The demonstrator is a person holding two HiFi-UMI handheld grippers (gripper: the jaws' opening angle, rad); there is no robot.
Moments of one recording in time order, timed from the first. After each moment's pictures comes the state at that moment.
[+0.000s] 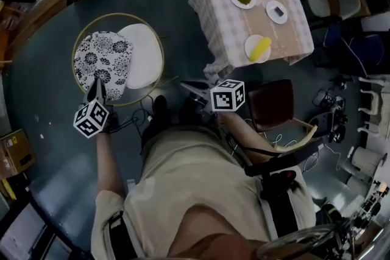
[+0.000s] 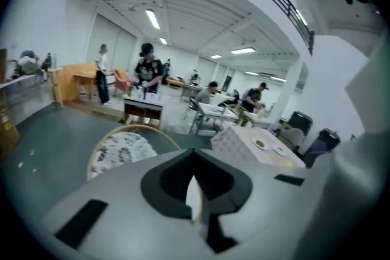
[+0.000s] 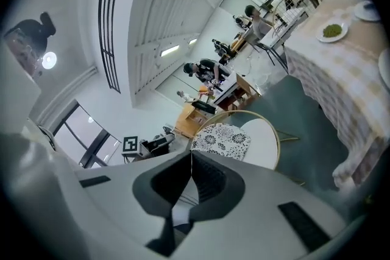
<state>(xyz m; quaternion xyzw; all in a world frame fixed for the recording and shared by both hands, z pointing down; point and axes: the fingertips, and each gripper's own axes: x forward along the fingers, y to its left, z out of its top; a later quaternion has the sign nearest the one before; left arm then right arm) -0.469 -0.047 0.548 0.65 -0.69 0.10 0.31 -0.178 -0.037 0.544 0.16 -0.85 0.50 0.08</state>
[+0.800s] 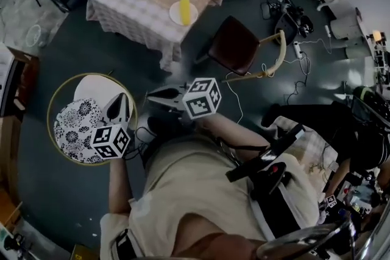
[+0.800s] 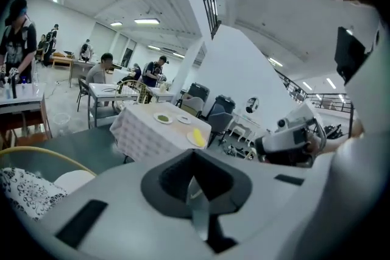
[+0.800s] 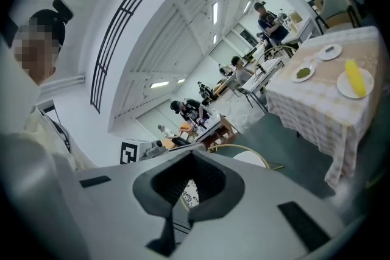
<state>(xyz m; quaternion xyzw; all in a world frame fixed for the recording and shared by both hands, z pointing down) -0.234 -0.055 0.536 0.92 -0.26 0.17 0.26 -0.184 0.002 0.488 0.35 -0.83 0.42 -0.03</state>
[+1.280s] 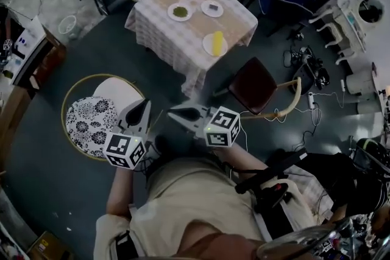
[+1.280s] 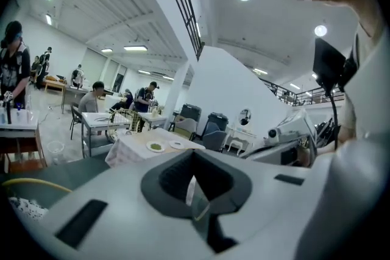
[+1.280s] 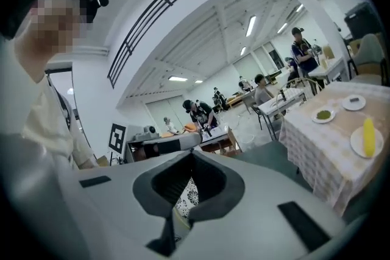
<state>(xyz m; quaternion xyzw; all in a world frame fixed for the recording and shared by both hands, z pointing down) -0.238 -0.043 0.446 0.95 -0.26 0.08 0.17 -0.206 0.012 0.440 0.35 -0.89 0.28 0.01</state>
